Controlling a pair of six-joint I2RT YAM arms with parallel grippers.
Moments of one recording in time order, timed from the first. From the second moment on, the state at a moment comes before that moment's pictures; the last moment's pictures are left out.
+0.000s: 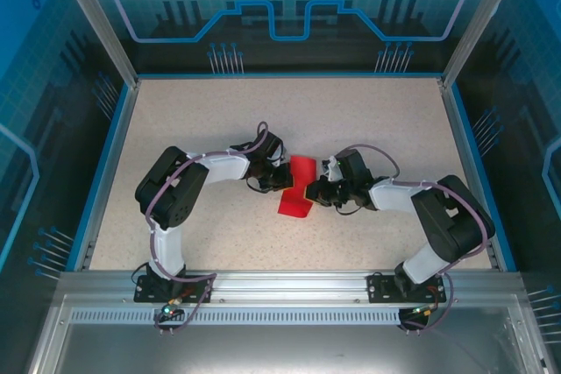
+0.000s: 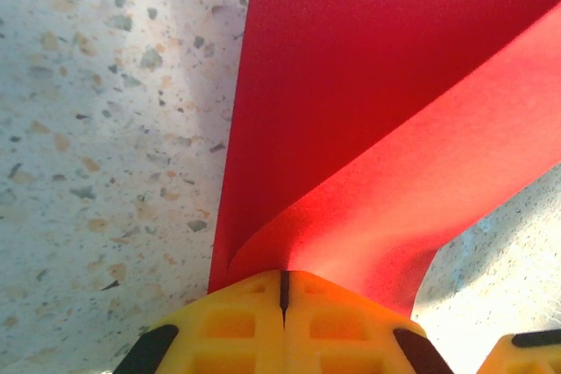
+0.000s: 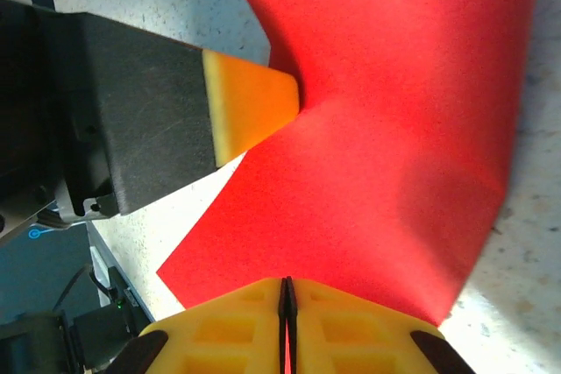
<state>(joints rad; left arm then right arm) -0.55 1.95 1.12 -0.28 0.43 -0.73 0.49 1.58 0.61 0.11 -0.61 0.83</state>
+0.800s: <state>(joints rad) -0.55 1.95 1.12 -0.28 0.43 -0.73 0.54 1.57 0.54 0.15 -0.61 0.85</state>
